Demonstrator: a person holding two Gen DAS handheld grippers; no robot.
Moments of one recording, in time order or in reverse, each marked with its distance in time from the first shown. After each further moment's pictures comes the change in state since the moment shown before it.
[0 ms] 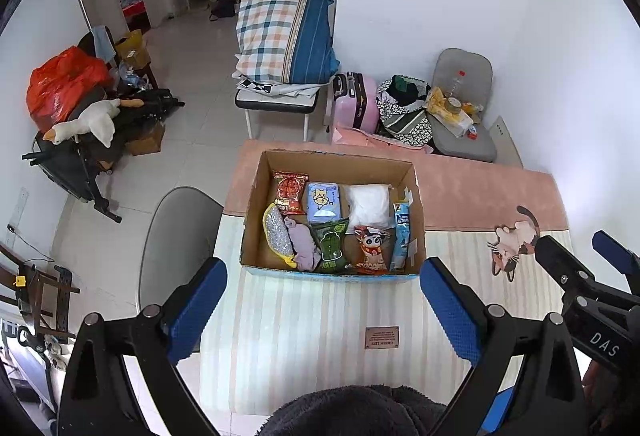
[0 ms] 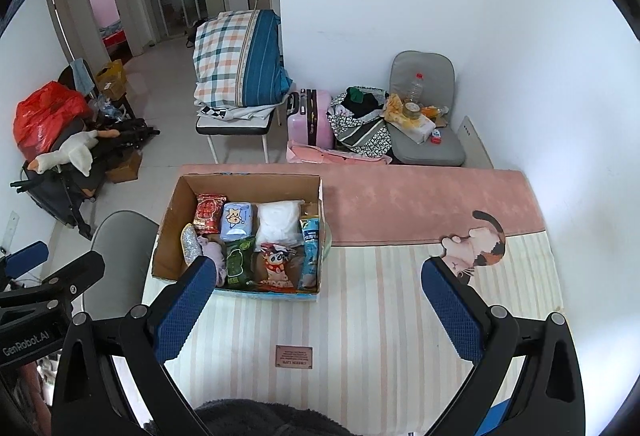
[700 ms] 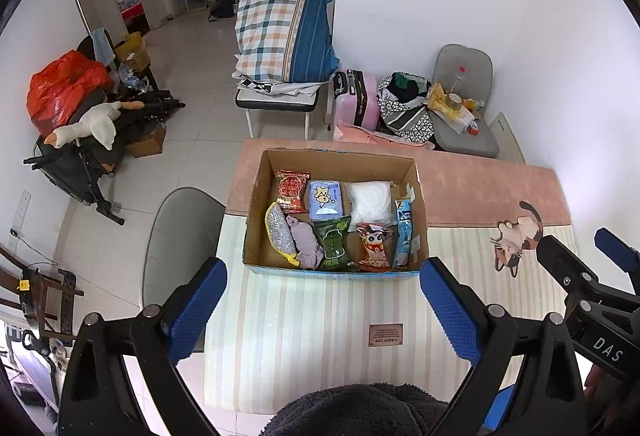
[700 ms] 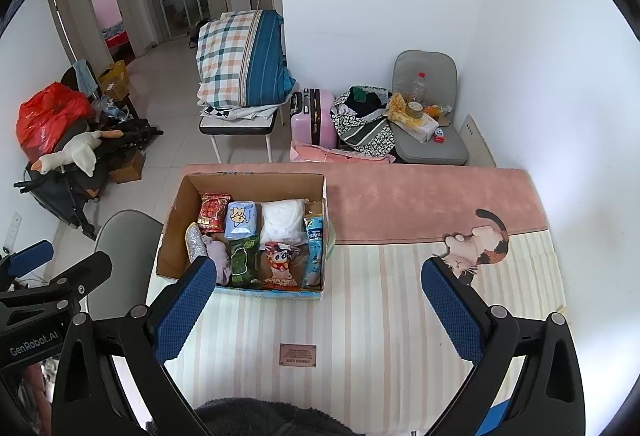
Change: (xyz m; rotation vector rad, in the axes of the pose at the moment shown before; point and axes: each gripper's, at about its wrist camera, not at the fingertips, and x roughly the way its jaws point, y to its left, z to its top) left arm 0.003 0.001 -0.004 0.008 0.005 0.009; right arm -0.004 0.004 -0.002 -0.002 0.003 0.013
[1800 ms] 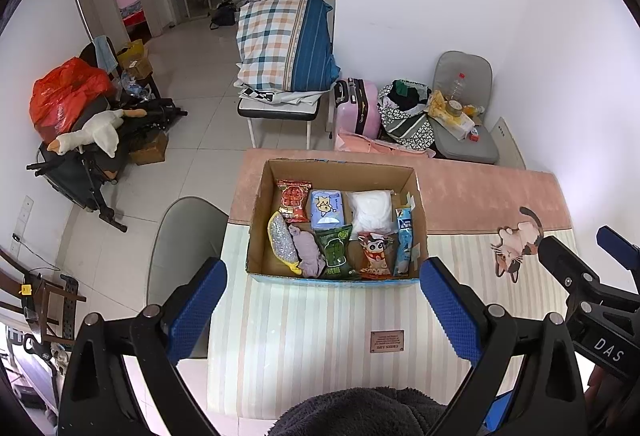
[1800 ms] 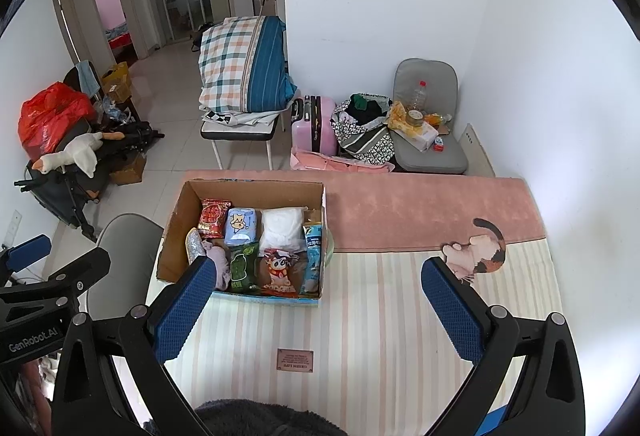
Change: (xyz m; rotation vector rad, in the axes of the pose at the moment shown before) left arm -0.006 -0.002 0.008 0.016 -0.028 0.005; right arm -0.006 -0.003 0.009 -0.020 -0.021 0.006
